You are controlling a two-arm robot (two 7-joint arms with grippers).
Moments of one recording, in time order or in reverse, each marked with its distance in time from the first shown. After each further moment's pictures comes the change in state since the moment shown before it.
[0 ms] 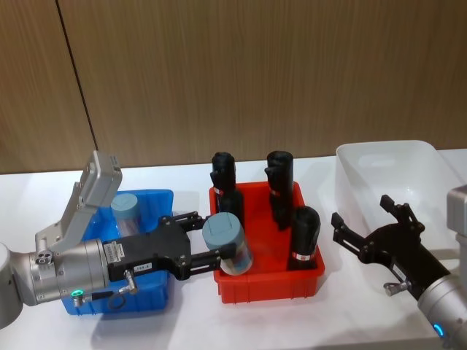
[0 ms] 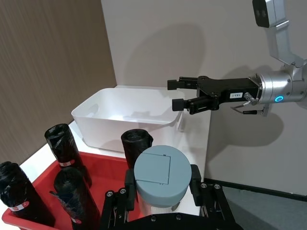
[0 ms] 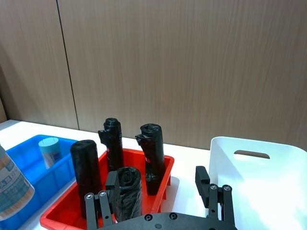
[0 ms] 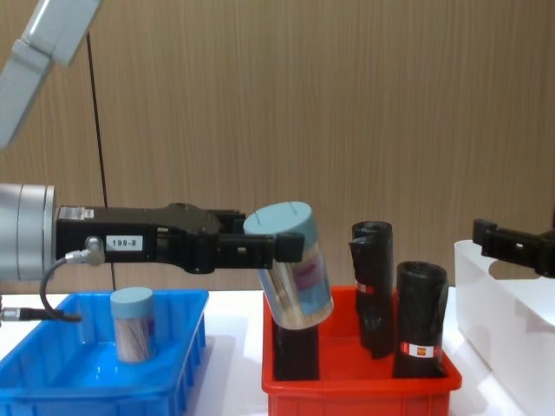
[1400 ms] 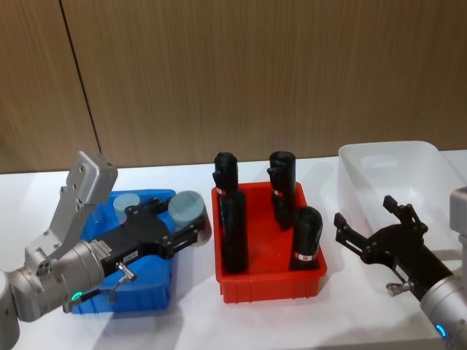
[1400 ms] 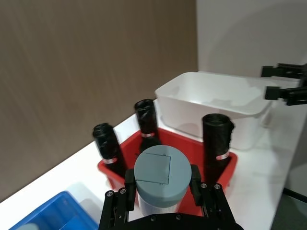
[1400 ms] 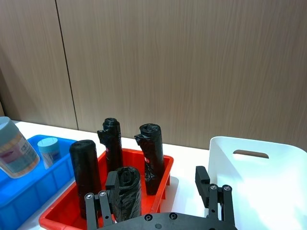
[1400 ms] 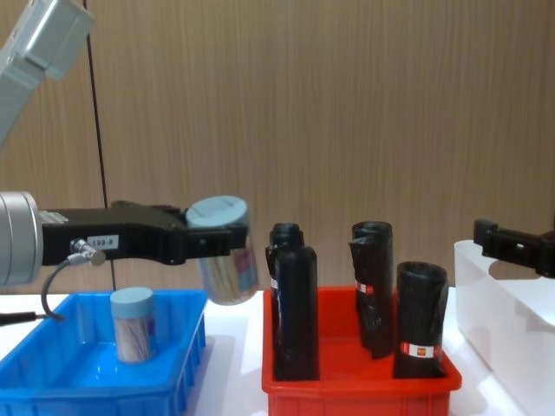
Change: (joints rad) left arm 0.126 0.026 -0.031 -0.155 0.033 0.046 0.442; right arm 0.000 0.000 -0.001 0.000 0.000 0.000 -0.004
